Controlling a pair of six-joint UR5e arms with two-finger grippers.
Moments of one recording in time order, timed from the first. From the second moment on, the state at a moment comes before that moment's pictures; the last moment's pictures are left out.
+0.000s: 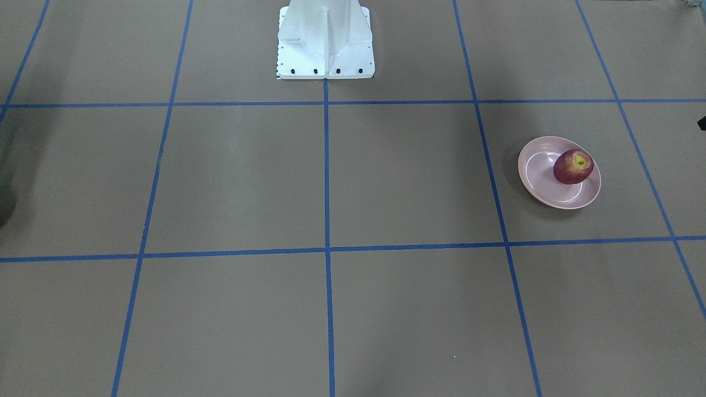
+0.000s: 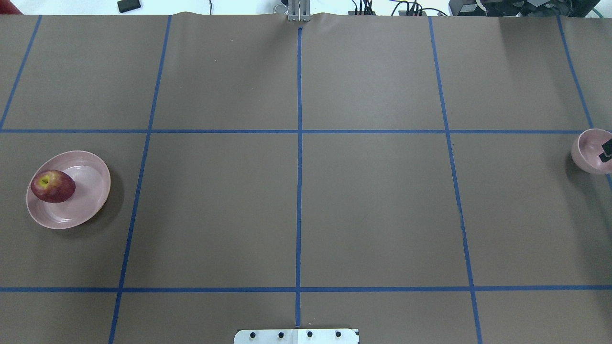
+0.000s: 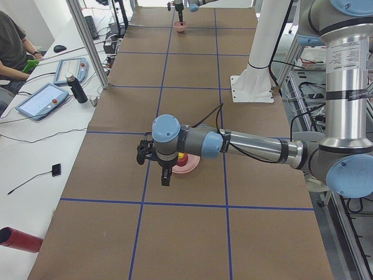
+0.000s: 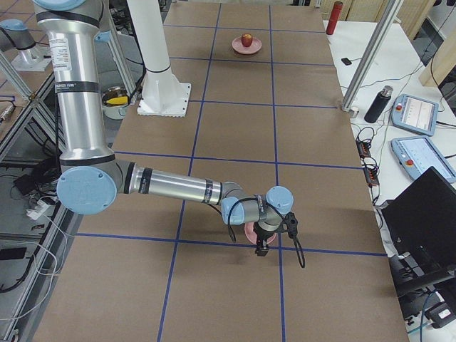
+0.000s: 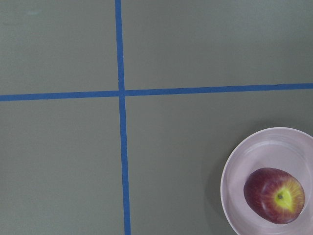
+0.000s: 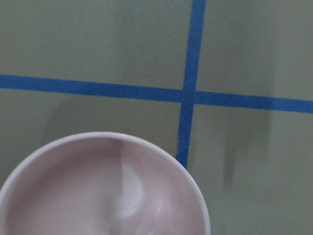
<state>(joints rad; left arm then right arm) -1.51 -1.47 -1.82 -1.61 -2.42 -0.13 1.32 -1.49 1.29 -1.30 2.29 0.16</state>
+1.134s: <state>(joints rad) -1.51 -1.47 -1.82 -1.61 -2.42 -0.15 1.29 -1.49 1.58 -1.30 2.33 0.24</state>
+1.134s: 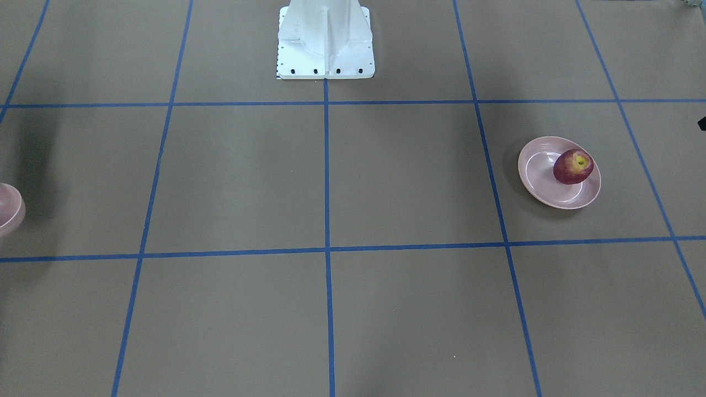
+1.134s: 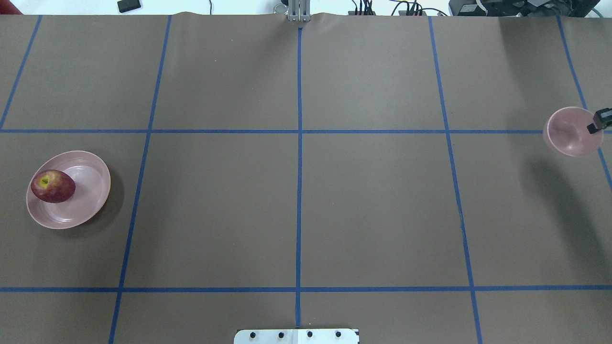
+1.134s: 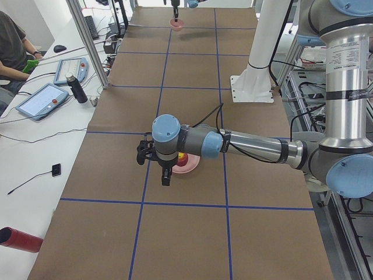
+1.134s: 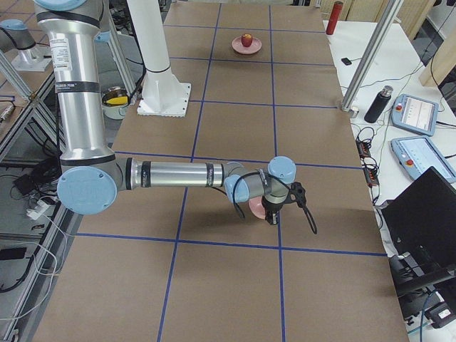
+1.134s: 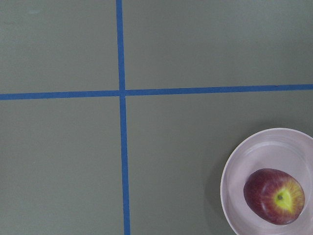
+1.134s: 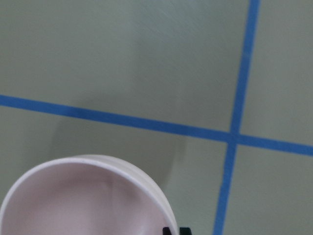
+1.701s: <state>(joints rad) -1.51 -1.47 -1.82 -1.61 -2.42 -0.15 0.93 -1.21 1.73 -1.31 2.26 0.77</state>
